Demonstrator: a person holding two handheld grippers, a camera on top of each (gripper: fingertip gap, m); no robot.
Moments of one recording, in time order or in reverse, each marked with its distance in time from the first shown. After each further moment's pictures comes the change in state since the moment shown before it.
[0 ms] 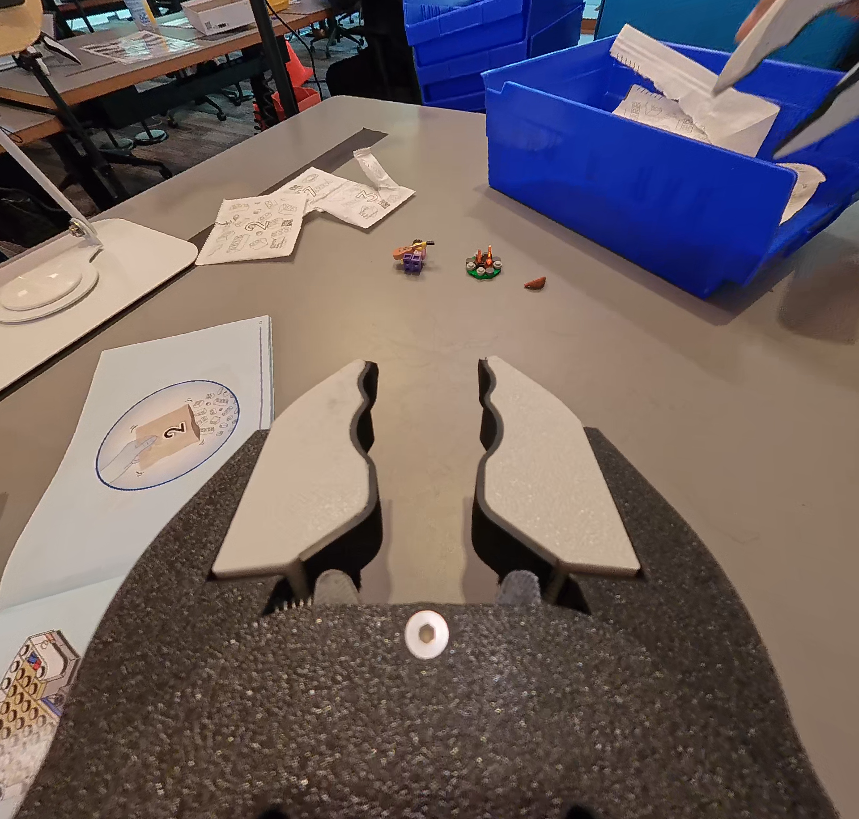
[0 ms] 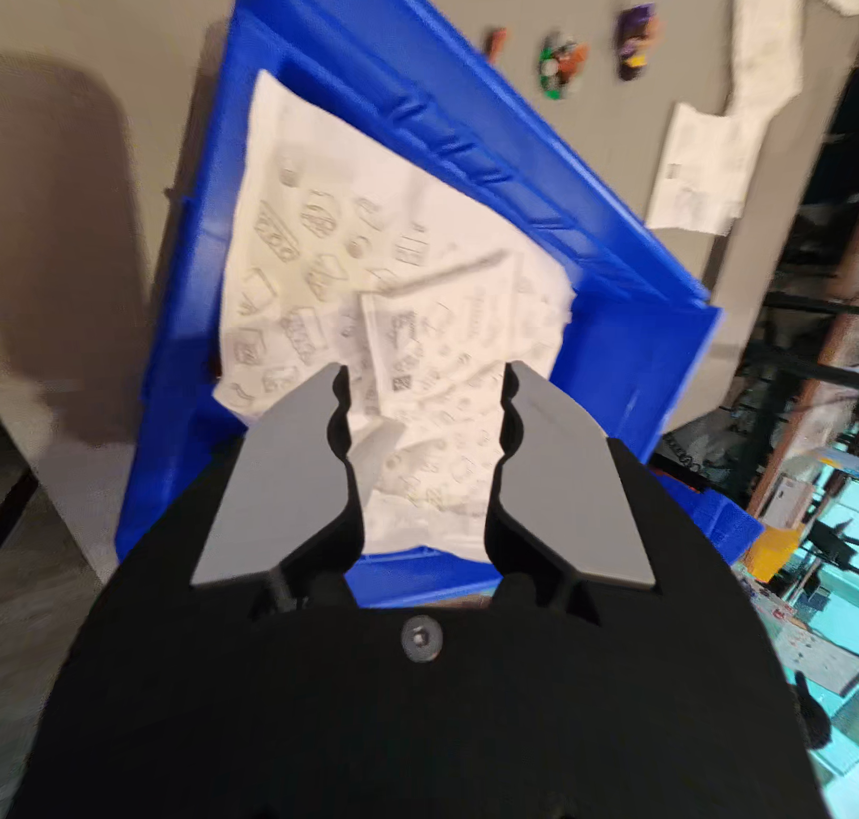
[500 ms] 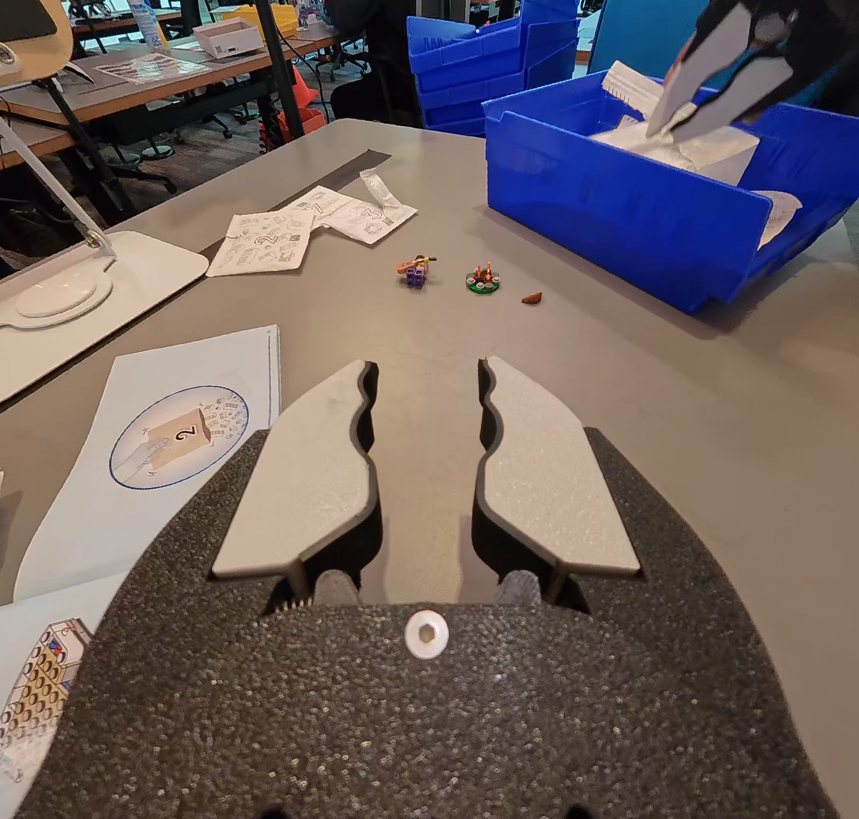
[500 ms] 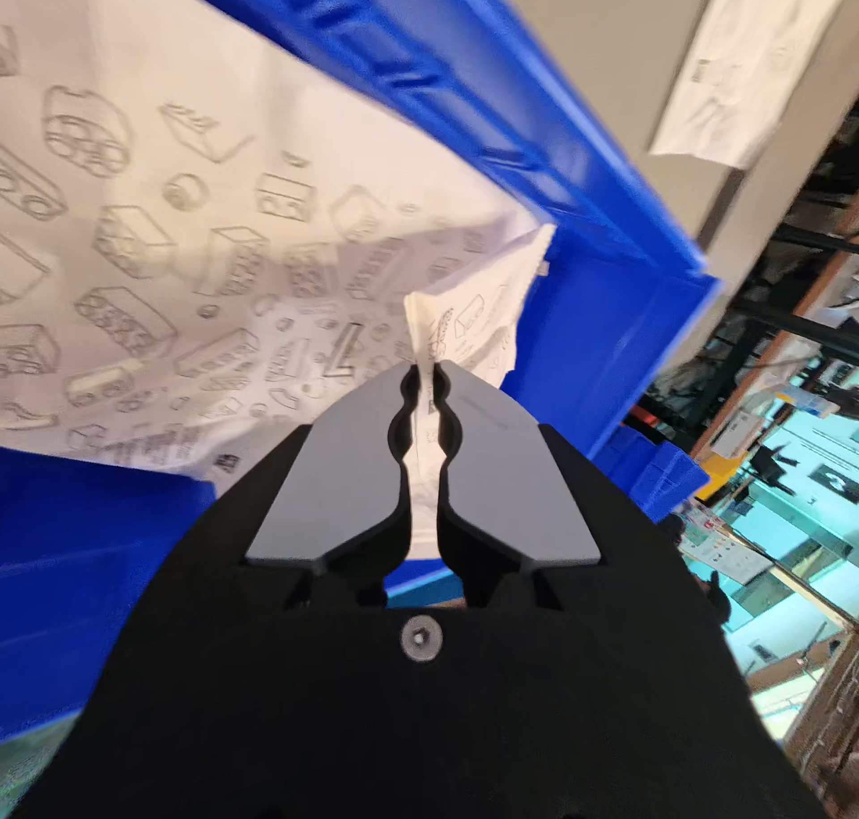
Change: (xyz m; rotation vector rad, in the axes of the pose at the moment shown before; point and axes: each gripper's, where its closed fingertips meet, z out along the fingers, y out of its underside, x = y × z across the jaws) left arm -0.003 -0.007 -0.009 0.038 0.001 -0.015; right arm 0.046 0.026 0.032 -0.210 0.044 -0.040
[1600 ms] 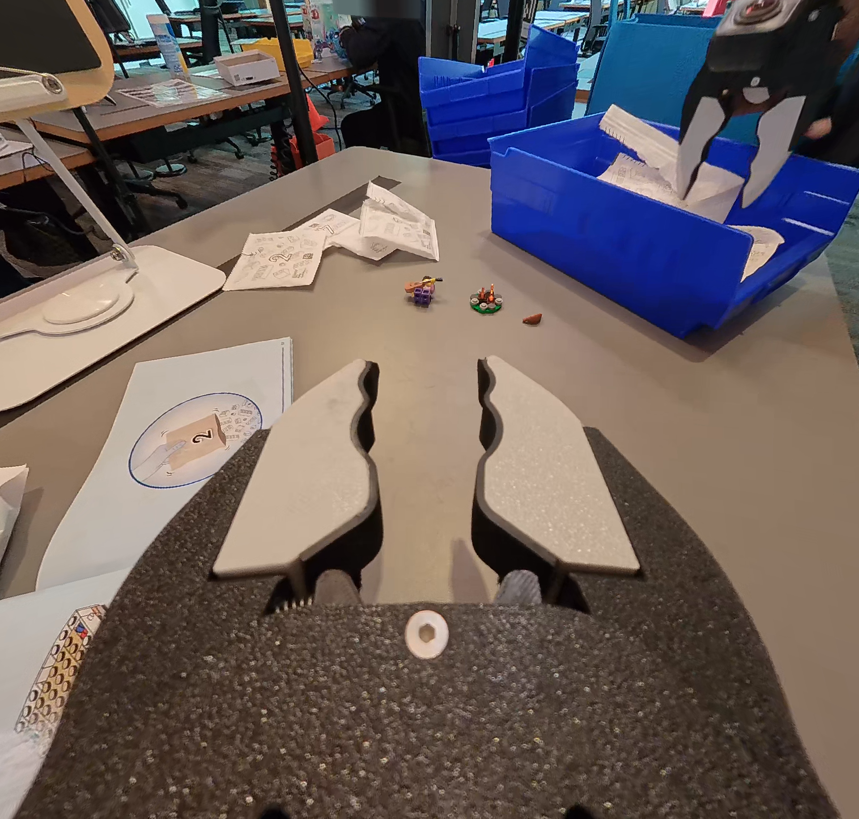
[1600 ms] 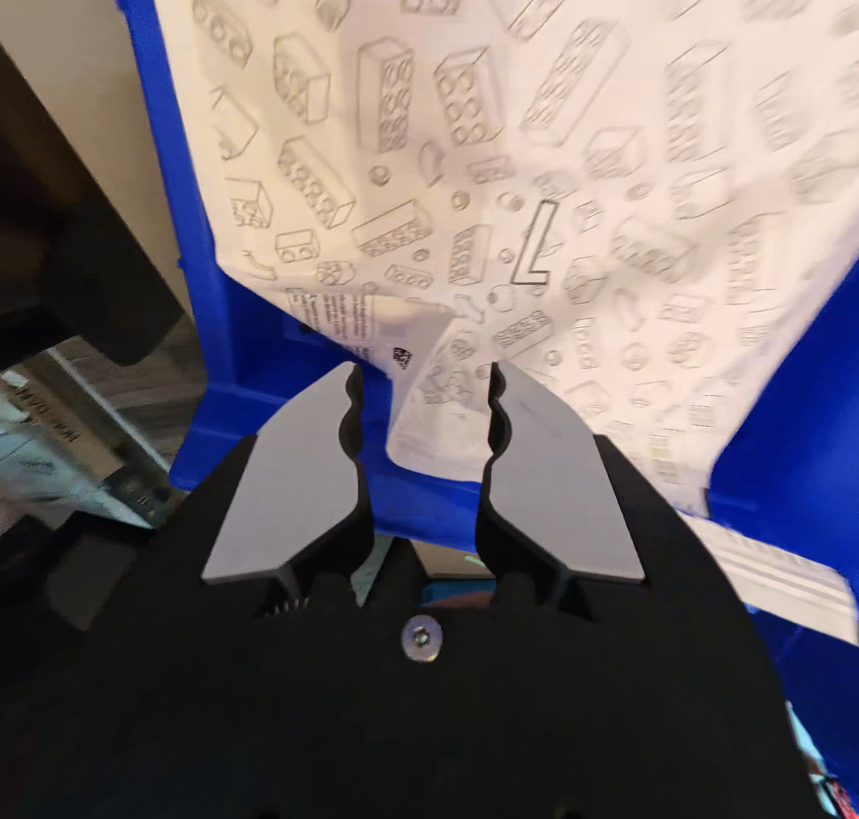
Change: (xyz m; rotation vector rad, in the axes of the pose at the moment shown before) left arm -0.005 -0.011 -0.011 0.049 -0.011 -0.025; right arm -0.077 0.044 -0.015 -0.019 -0.699 0.240
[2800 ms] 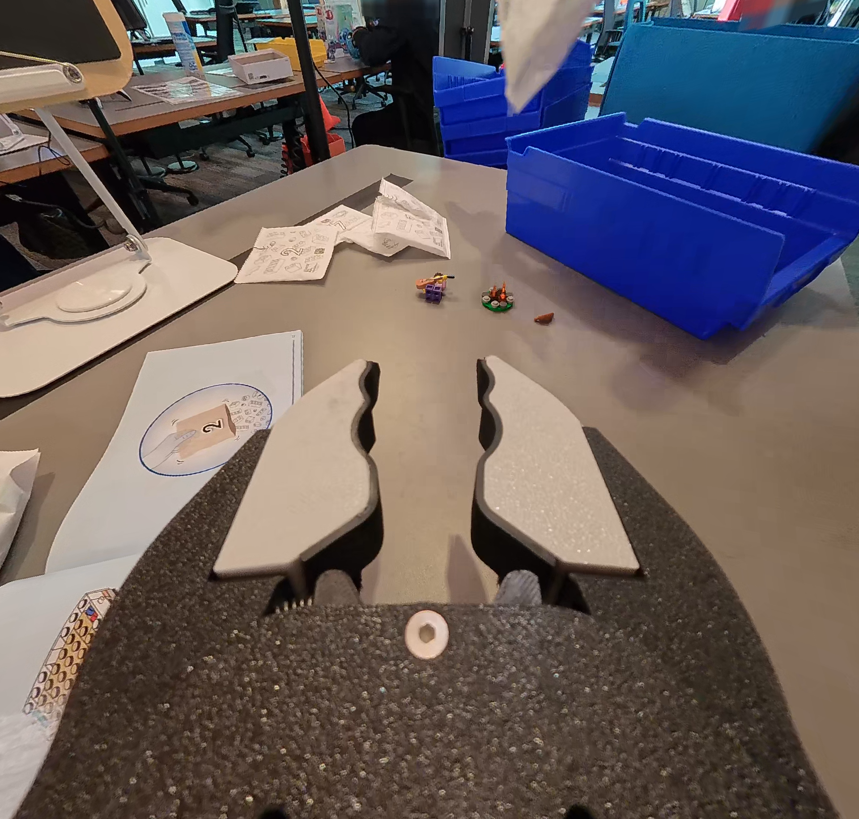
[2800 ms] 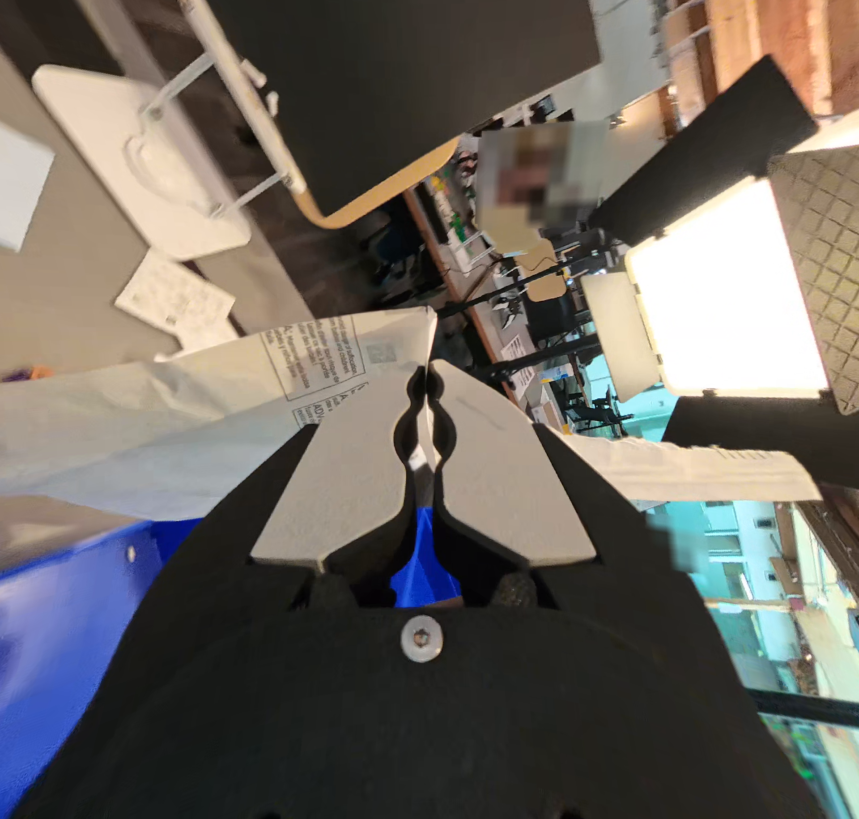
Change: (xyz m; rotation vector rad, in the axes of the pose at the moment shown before) left arm -0.007 0.004 -0.001 0.005 -0.021 -0.015; right arm 0.122 -0.153 -0.385 0.670 1.264 0.093
